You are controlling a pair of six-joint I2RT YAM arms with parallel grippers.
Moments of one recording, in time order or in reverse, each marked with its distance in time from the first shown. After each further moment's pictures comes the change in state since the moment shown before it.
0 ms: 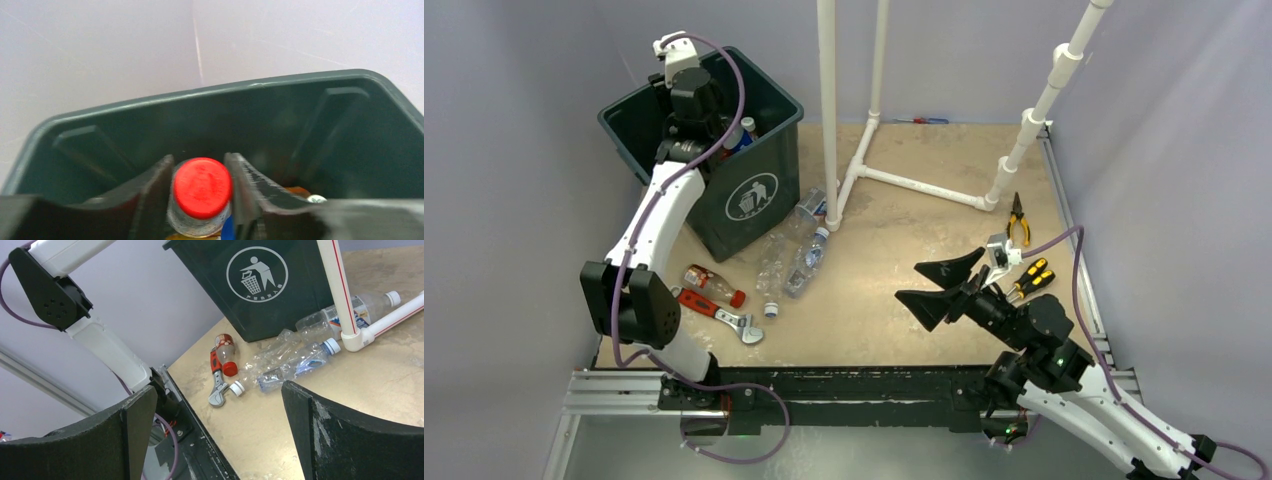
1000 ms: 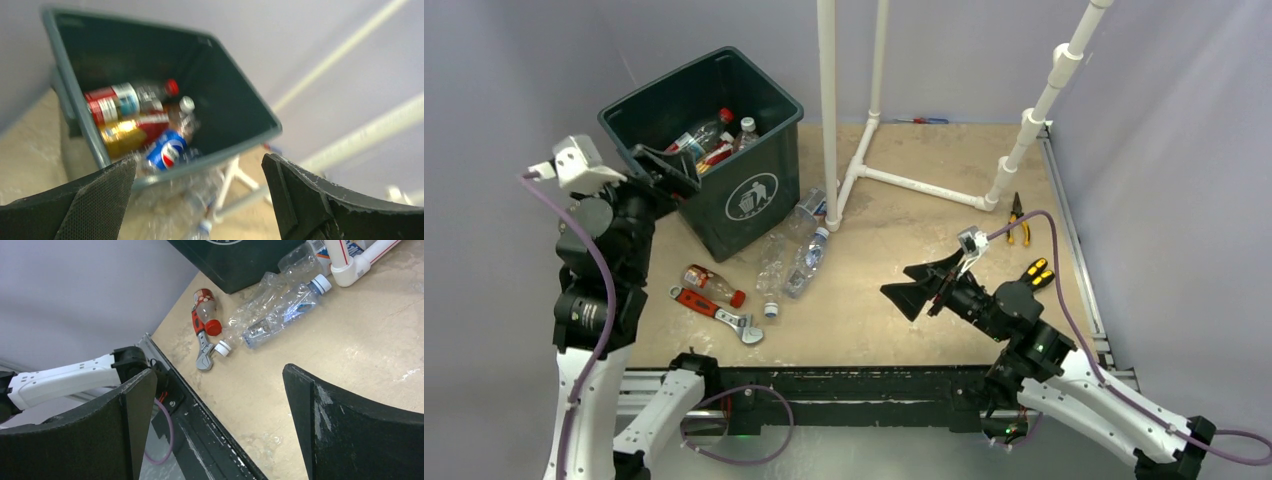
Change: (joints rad) left arm 0.000 -0.833 -0.266 -0.427 0.433 -0.524; right arm 0.000 0.164 -0.002 -0.007 0.051 0.076
